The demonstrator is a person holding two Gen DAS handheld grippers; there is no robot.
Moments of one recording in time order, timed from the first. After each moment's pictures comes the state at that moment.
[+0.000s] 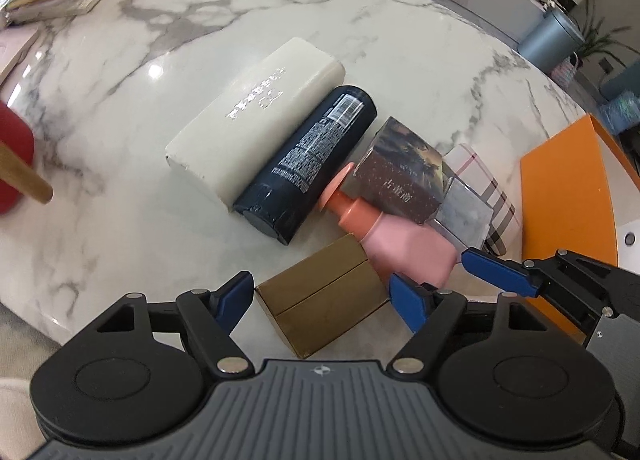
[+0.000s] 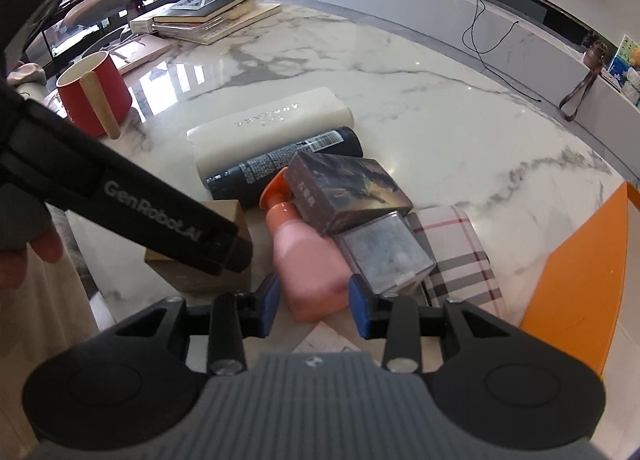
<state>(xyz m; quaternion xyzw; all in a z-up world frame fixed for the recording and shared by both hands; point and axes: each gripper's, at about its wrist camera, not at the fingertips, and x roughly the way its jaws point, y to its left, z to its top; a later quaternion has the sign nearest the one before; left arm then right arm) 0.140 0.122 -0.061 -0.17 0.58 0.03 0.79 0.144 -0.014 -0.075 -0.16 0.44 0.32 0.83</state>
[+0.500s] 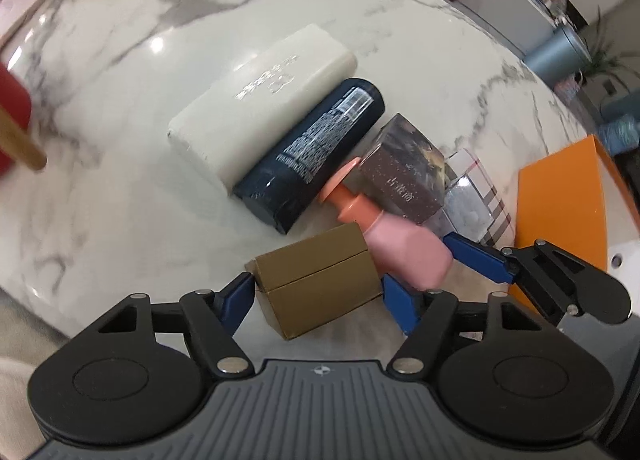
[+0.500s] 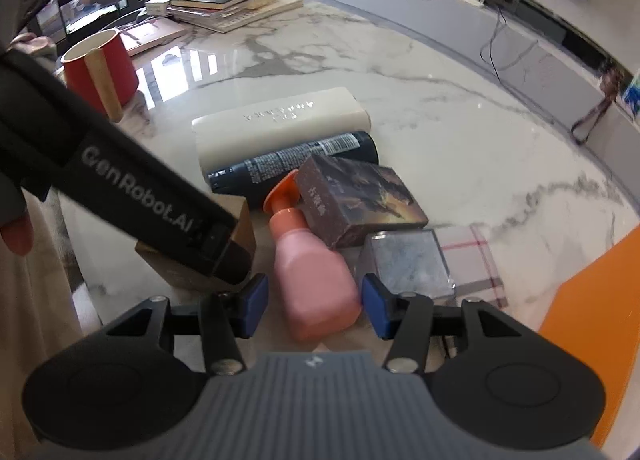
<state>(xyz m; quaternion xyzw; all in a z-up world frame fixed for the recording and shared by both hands) 0.143 0.127 -0.066 -0.20 0.59 0.03 0.78 0.151 0.000 -0.087 -0.18 0.44 0.33 0.82</state>
